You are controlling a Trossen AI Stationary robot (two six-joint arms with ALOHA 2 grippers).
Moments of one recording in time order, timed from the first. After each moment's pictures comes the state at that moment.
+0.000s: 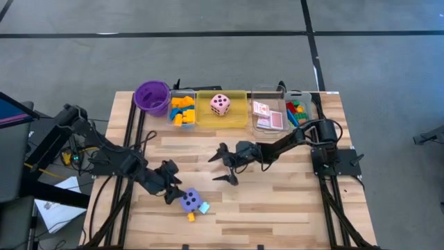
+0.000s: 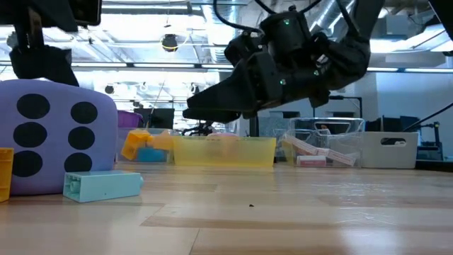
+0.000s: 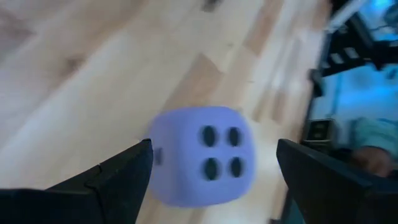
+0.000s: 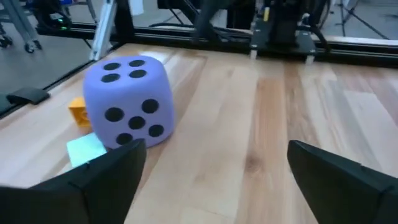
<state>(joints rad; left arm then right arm) -0.61 1.12 0.65 -0.32 -0.33 -1.17 0.03 2.02 0.89 0.84 -0.24 -0.06</state>
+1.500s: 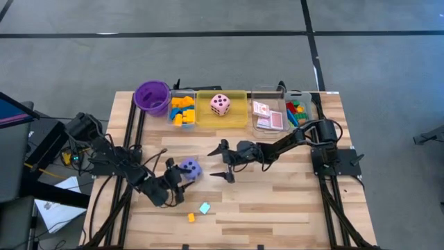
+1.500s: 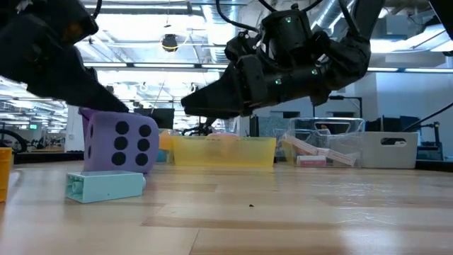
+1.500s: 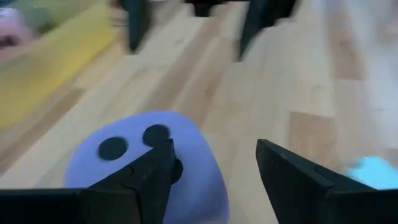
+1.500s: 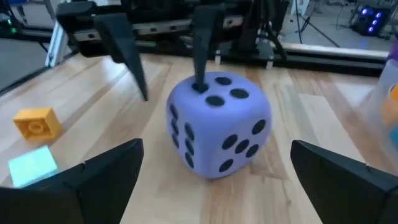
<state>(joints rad) -0.70 1.43 0.45 0.21 -0.93 -0.59 0.04 2.02 0.89 0.88 -0.10 -0.06</state>
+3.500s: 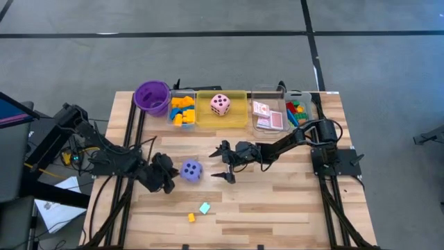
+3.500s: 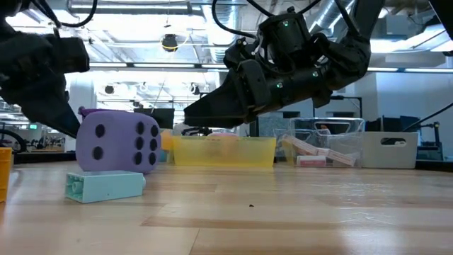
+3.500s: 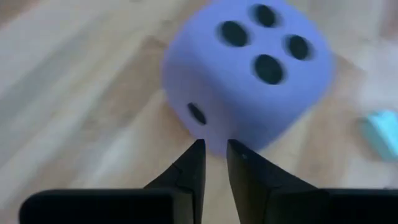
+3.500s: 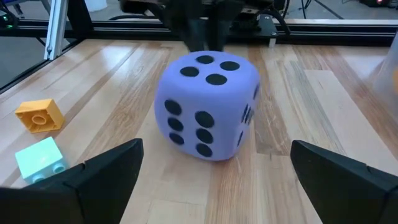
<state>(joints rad) -0.61 1.09 0.37 -0.28 -0.60 -1.03 0.04 2.02 0.89 0.81 -0.10 0.00</state>
